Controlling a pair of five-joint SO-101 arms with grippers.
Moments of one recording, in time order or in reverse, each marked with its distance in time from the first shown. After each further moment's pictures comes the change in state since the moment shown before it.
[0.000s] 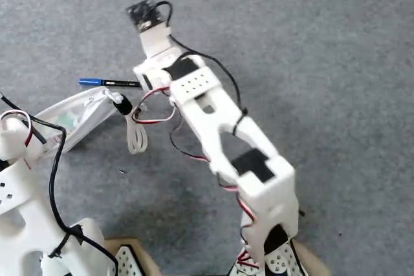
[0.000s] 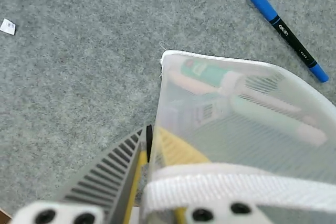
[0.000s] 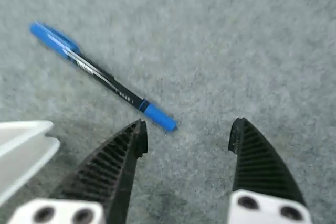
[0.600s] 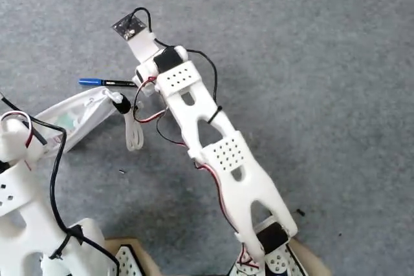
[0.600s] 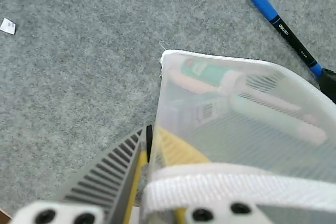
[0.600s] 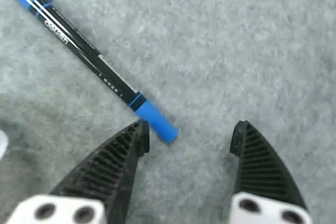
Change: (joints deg) left arm 0.0 -0.1 0.5 -0.1 0.0; right arm 0.2 42.2 -63.2 29.8 8.7
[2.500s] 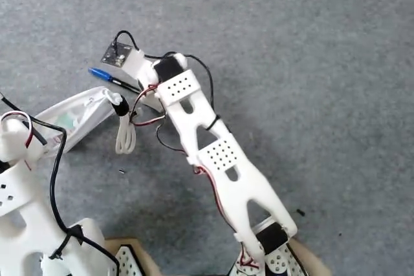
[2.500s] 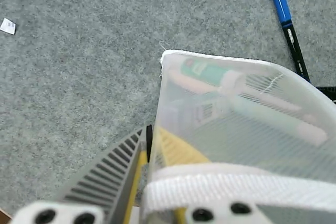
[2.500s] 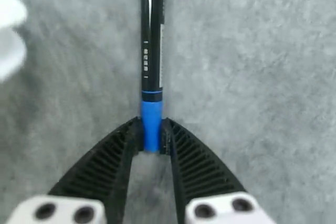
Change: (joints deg) left arm 0.0 0.0 0.0 0.0 0.0; right arm -0.3 10.5 -16.2 15.4 21.4
